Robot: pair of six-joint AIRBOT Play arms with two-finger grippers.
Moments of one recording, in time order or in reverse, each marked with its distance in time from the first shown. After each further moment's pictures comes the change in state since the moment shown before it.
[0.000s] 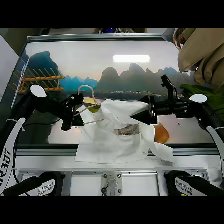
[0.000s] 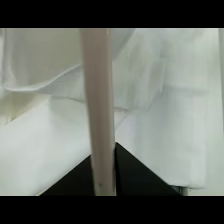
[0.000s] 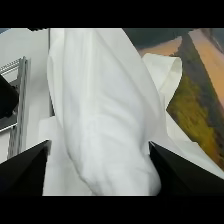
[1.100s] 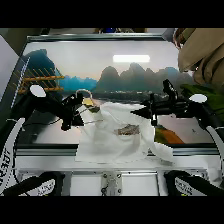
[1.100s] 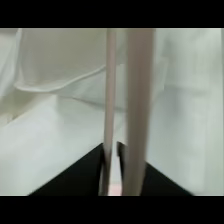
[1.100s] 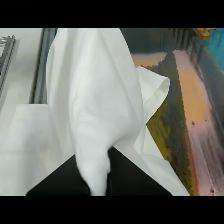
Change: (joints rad) left arm -0.001 0.000 0.000 -0.023 -0.006 -0.024; right arm 0.001 0.000 -0.001 0.000 0.002 -0.292
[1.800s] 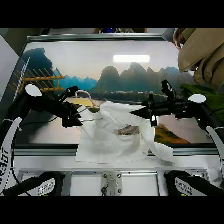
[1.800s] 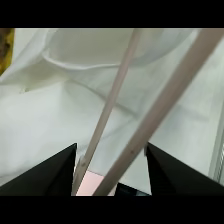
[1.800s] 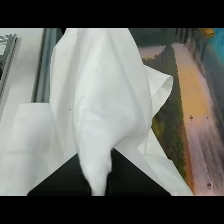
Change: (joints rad) left arm 0.071 0.005 0.000 0.028 0.047 -0.259; right arm 0.000 0.000 0.000 0.000 -0.001 0.027
